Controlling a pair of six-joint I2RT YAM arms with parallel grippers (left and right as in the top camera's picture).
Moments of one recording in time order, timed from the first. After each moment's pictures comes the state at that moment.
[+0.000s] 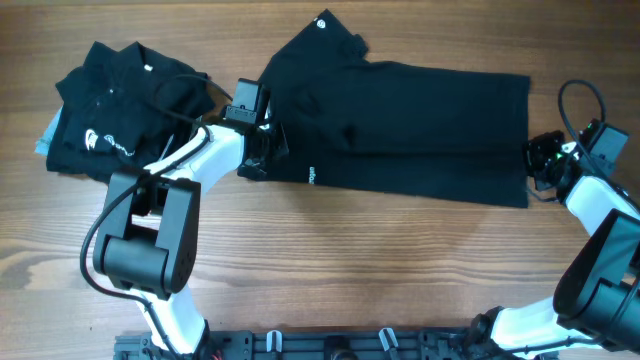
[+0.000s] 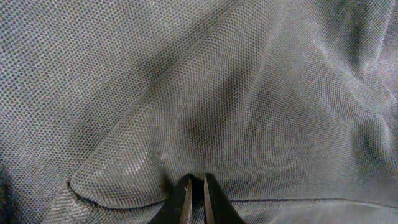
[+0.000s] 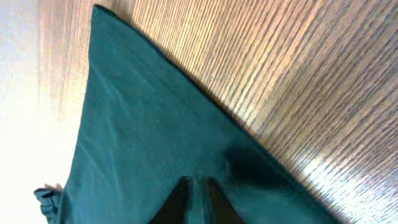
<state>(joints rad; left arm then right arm) -0.28 1.94 1.14 -0.39 0.15 -0.51 -0.50 1.70 0.81 -0.03 -0.34 0.81</state>
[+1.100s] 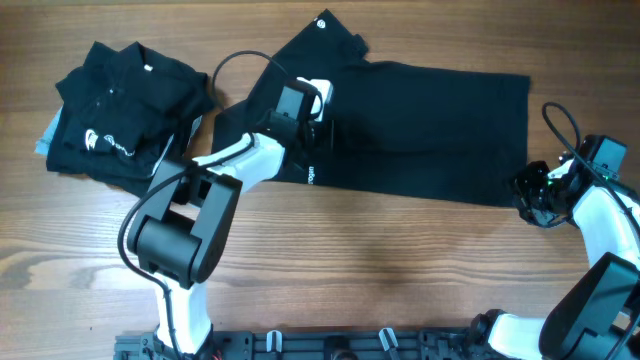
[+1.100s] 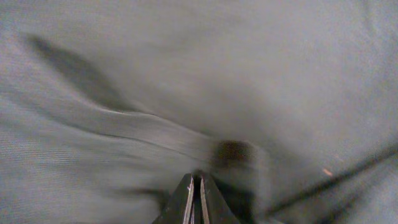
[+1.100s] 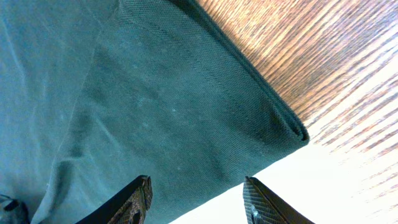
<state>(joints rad) -0.44 2.04 1.17 0.03 0.21 -0.34 -0.50 1.52 0.82 -0.60 -0.31 0.51</state>
